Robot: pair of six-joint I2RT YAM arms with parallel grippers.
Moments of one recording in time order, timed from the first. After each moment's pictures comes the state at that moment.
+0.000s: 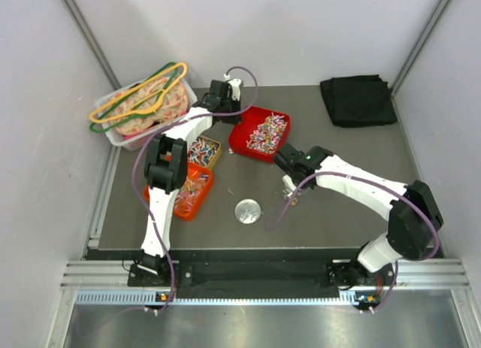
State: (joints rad) left arm -0.34 2.34 1.97 -0.34 0.25 -0.12; right arm 0.78 1.51 1.17 -1.07 0.88 -1.34
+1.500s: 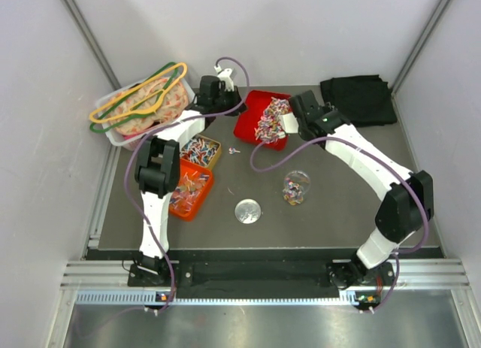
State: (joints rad) left arm -0.31 2.23 1.81 -0.01 0.44 -0.30; right arm 0.54 1.63 1.49 -0.71 0.76 -1.40
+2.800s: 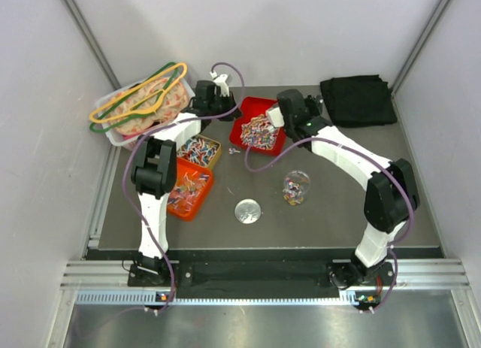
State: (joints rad) left arm -0.29 2.19 1.73 -0.04 0.44 -0.28; right arm 0.58 1.76 1.45 -0.24 0.83 -1.72
